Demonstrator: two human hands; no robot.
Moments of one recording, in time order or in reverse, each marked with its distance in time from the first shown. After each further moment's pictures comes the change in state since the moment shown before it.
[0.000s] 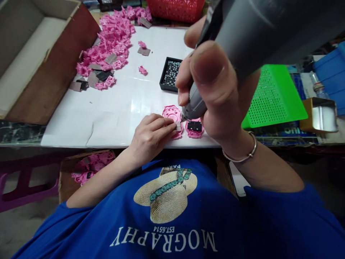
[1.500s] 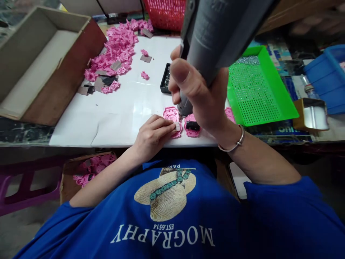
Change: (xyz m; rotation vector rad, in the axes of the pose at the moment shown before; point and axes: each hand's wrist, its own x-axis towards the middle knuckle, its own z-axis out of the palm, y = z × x) left_hand -0.003 -0.002 0.007 -0.093 0.038 -0.008; right_hand 0.012 0.014 -0.006 0.023 -0.048 -0.019
